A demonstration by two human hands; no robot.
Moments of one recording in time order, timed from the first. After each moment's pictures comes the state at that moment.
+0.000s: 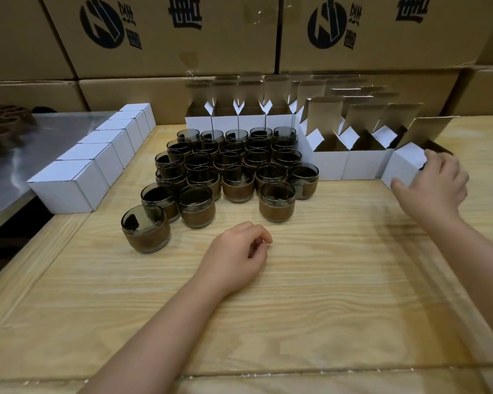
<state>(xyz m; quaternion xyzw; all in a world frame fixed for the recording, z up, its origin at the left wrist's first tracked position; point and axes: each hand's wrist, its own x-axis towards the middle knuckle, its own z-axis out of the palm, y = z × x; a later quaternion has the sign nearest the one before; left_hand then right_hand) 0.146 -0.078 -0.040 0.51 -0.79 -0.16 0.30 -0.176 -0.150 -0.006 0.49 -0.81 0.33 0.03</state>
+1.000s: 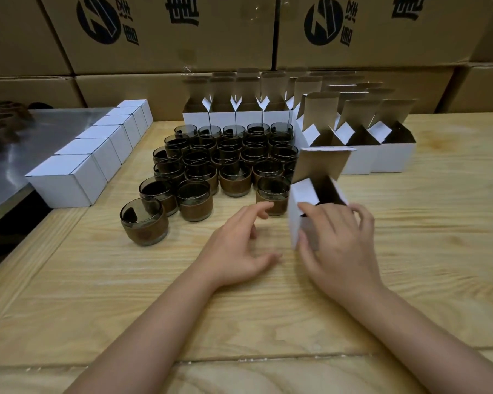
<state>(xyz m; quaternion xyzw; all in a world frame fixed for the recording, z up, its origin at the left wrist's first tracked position) 0.148 -0.079 -0.041 0.46 -0.81 -0.20 0.30 -0.038 -0.040 -0.025 0.74 -0.54 0.33 0.21</state>
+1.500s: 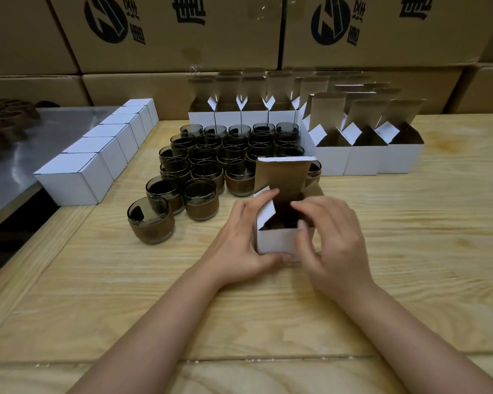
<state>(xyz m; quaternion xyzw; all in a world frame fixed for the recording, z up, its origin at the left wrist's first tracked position) 0.151 -0.079 -0.040 0.42 -0.80 -0.23 0.37 -0.019 -0.046 -0.023 0.74 -0.44 0.49 0.14</state>
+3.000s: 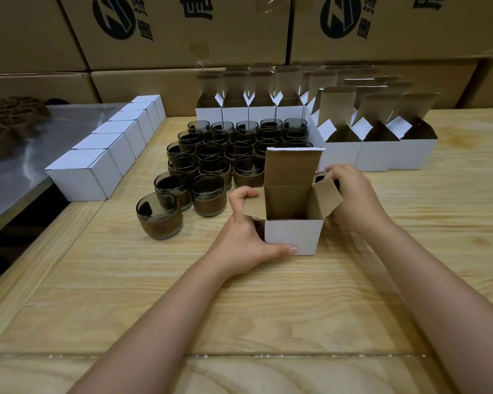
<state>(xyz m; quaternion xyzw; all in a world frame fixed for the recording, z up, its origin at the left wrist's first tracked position) 0.155 -0.089 -0.054 0.45 -0.72 -0.33 0.42 -0.057 -0.127 -0.006 0.70 -0.62 0.33 -0.10</state>
